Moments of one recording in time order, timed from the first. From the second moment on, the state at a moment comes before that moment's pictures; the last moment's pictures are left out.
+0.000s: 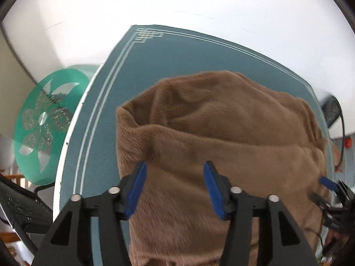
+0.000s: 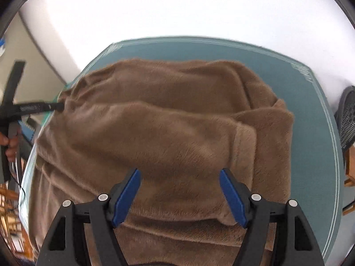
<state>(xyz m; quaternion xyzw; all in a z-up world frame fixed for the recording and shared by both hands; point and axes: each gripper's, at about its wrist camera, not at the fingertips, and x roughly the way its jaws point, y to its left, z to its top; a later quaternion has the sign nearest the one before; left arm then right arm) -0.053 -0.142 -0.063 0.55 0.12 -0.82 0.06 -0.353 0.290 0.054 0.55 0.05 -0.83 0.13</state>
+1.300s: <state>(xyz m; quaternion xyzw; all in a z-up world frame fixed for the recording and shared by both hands) 0.065 -0.083 -0.063 0.57 0.05 -0.81 0.11 -0.292 0.333 0.092 0.52 0.08 -0.84 0.16</state>
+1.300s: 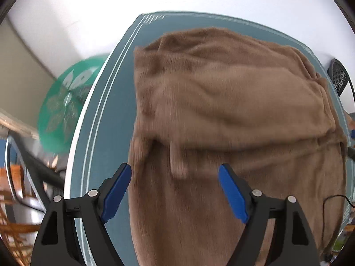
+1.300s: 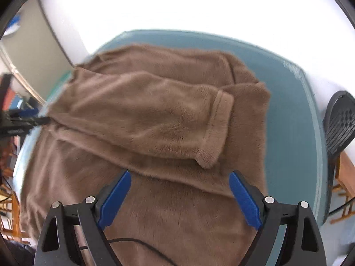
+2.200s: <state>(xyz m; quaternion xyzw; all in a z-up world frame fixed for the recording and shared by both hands) 0.265 -0.017 -0.071 0.57 0.03 -0.80 0.16 -0.051 0.482 0.161 0.46 0.12 -0.87 0.13</state>
